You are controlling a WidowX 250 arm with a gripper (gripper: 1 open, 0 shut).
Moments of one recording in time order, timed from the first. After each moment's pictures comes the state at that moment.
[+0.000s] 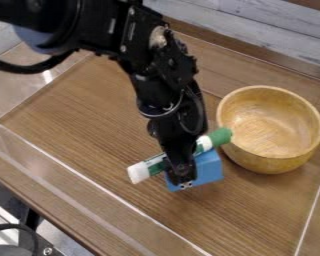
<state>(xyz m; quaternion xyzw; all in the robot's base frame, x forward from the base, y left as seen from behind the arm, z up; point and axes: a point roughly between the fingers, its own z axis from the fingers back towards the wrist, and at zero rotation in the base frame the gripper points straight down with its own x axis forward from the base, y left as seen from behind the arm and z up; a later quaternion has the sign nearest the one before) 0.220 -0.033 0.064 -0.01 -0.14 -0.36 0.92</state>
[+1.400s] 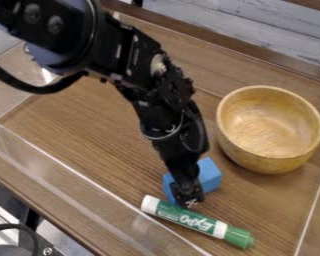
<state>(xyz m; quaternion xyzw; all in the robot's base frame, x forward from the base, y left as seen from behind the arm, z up) 0.217 -0.041 0.039 -0.04 -0.15 -0.35 0.93</state>
